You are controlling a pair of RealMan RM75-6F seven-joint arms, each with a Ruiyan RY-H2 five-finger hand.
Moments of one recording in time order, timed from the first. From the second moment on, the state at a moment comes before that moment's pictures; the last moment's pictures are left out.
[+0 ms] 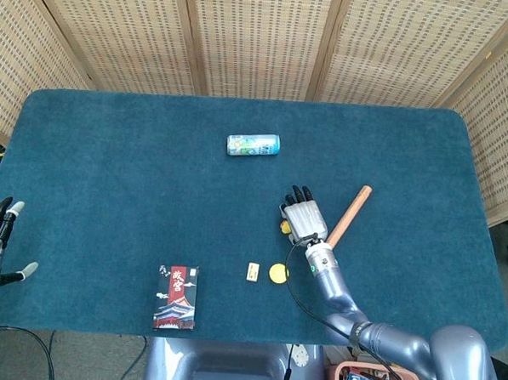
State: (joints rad) left arm -0.10 -1.18 -0.07 -1.55 1.44 1.48 0.08; right arm 0.83 -1.82 0.26 -1.16 -0.94 0.92 -0.68
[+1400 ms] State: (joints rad) left arm -0.10 -1.18 -0.07 -1.54 1.45 1.48 0.07; right arm 0.72 -1.69 0.10 -1.63 -1.06 1.21 -0.84
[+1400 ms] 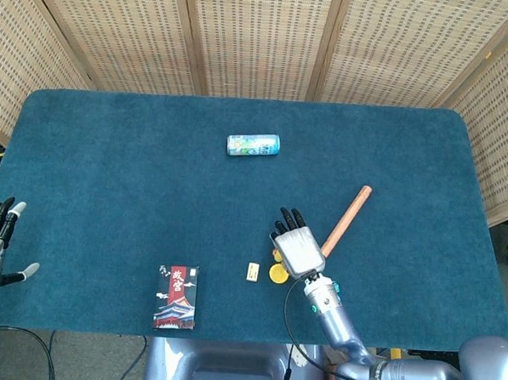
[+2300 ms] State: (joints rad) left arm -0.10 -1.18 -0.06 -1.55 1.46 1.49 0.08; right arm 0.67 -1.74 0.07 -1.61 -1.07 1.20 -0.88
